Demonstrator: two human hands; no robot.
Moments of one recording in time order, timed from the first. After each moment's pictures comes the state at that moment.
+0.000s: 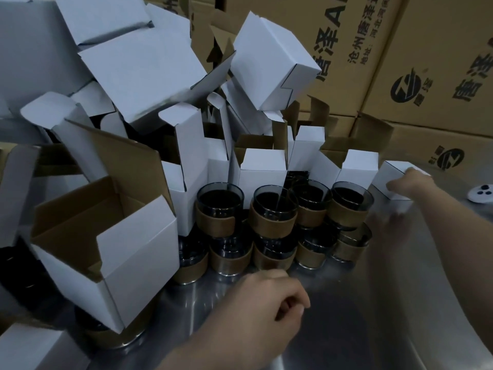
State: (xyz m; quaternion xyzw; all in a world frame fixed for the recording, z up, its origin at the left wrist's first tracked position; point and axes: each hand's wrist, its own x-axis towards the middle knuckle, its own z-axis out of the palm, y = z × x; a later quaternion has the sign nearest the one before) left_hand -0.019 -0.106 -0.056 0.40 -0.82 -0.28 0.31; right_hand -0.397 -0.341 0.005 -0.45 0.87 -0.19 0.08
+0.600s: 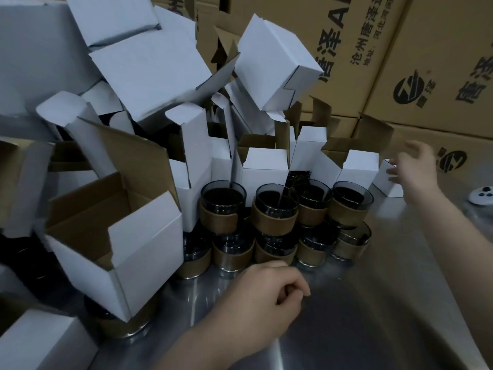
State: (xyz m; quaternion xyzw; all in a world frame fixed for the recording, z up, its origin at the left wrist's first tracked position) left_hand -0.024 -0.114 -0.061 0.41 -0.79 -0.31 0.33; right_hand -0.331 -0.298 0.028 -0.42 0.67 -0.59 0.17
